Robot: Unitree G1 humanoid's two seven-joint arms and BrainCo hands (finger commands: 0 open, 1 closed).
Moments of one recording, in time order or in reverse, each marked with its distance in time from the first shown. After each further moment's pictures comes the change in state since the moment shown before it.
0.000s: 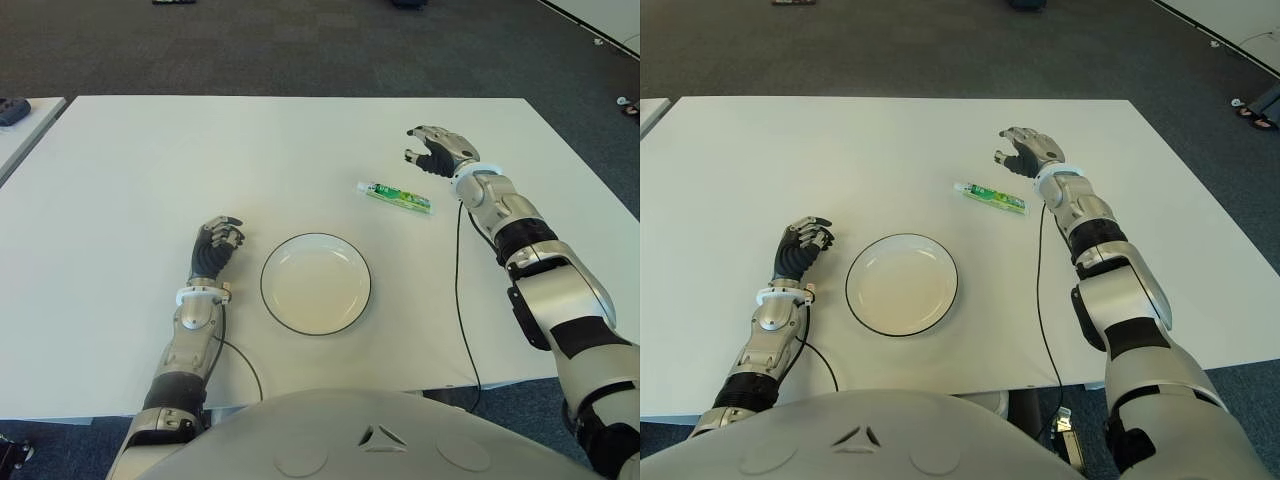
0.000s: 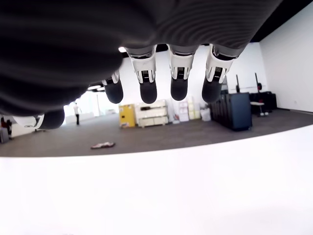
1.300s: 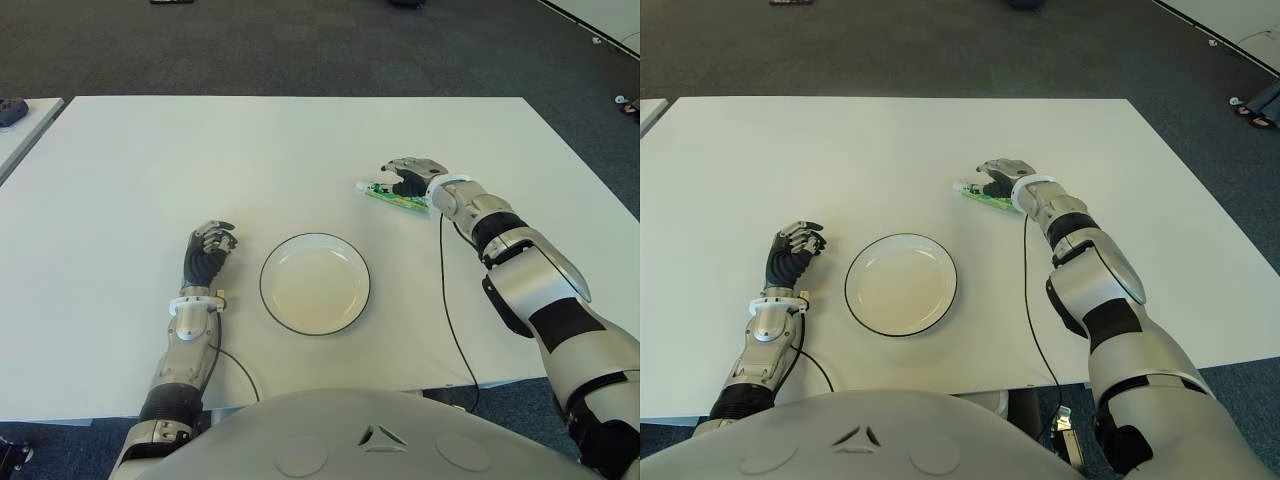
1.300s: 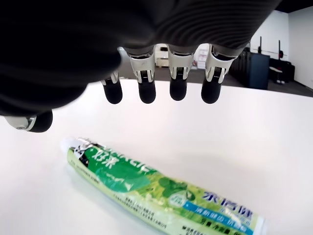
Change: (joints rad) left arm 0.053 0.000 0.015 -0.019 0.008 -0.069 0.030; right arm -0.077 0.117 0.195 0.226 -0.057 -0.054 0.062
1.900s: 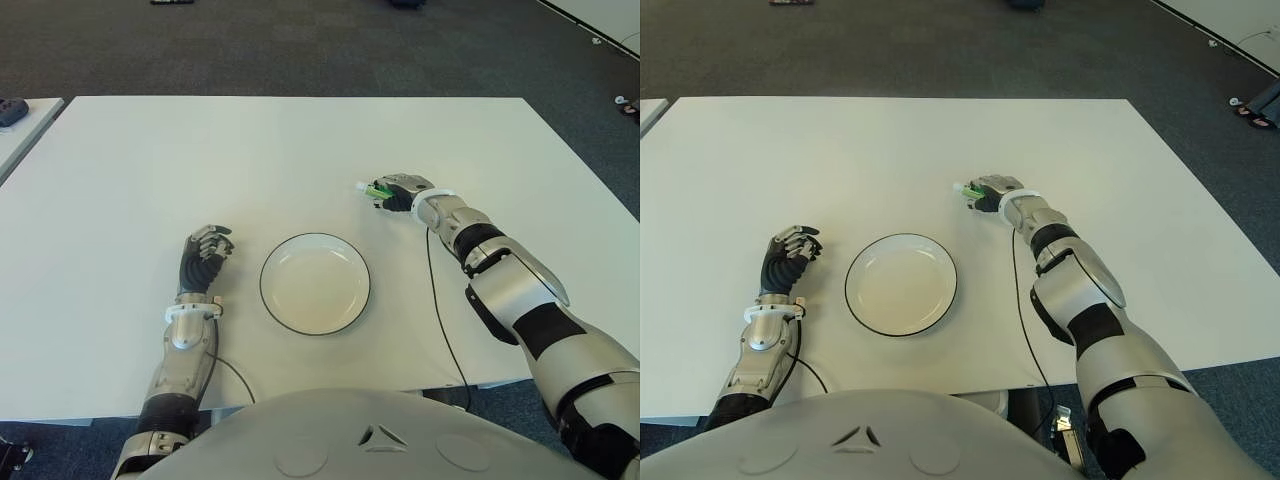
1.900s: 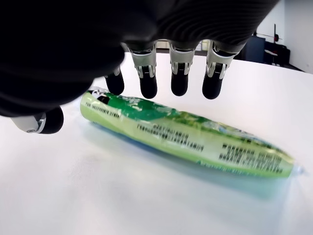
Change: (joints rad) left arm 0.067 0.001 0.018 -0.048 -0.019 -0.037 -0.001; right arm 0.029 0.086 0.015 0.044 0.003 0.103 0.017
